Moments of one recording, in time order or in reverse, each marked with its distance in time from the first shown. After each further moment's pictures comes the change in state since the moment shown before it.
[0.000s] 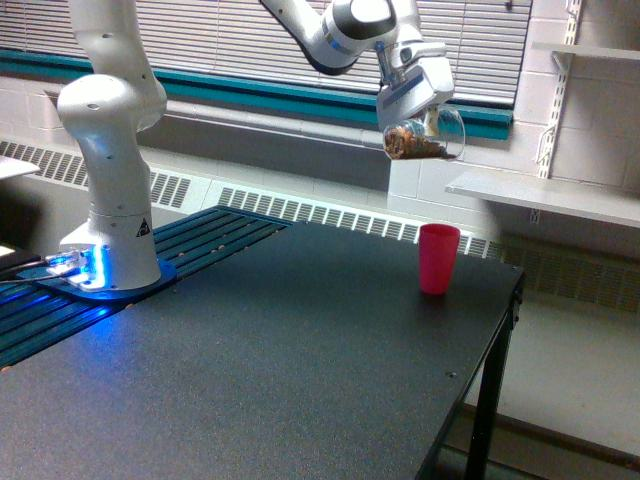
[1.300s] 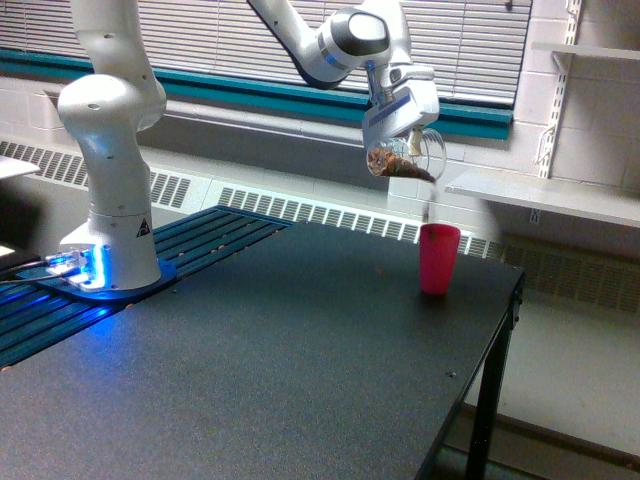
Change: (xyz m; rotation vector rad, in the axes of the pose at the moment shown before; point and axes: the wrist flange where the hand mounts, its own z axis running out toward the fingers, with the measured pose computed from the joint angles) arm -0.033 -0.022 0.022 -0.065 -0.058 -0.058
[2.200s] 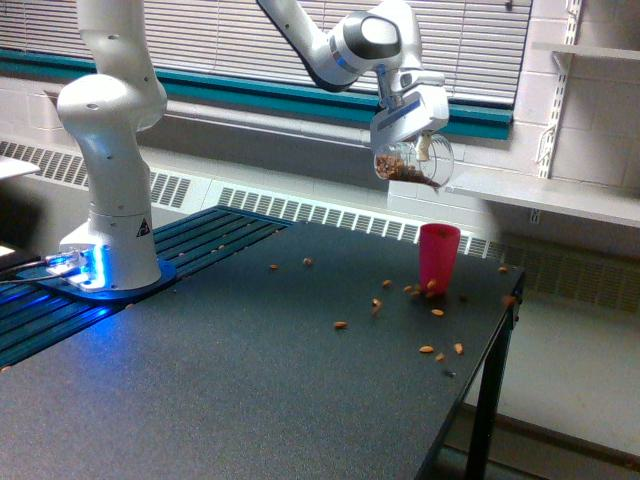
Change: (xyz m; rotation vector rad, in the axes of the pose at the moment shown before) arm 0.014 -0.015 0.007 -0.016 -0.024 -0.025
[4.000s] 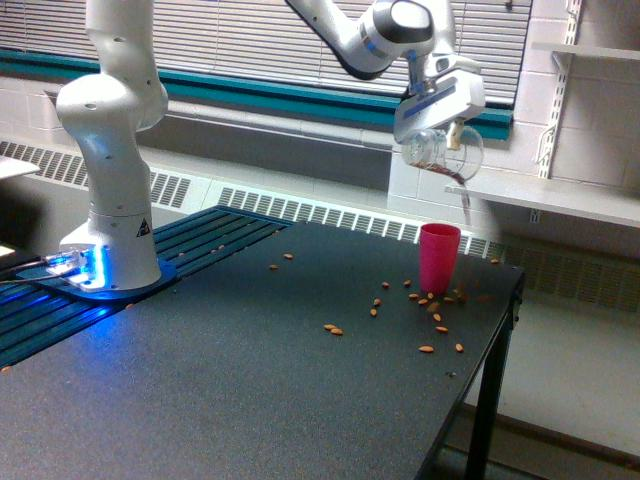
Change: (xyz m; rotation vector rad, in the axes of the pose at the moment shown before) arm 0.062 0.027 -0.003 -0.061 -0.049 -0.071
